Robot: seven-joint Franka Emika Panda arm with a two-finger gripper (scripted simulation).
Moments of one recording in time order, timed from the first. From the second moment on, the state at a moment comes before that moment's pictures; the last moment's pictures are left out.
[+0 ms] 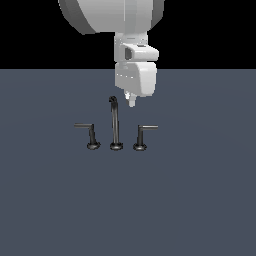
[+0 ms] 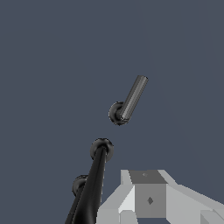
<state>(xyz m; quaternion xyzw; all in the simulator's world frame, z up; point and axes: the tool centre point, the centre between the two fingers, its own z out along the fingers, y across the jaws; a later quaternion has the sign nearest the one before) -0.007 -0.007 0.192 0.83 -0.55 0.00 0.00</state>
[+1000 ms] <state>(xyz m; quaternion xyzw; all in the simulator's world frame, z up) 0.051 -0.080 0.100 0.71 -0.71 0.00 0.00</state>
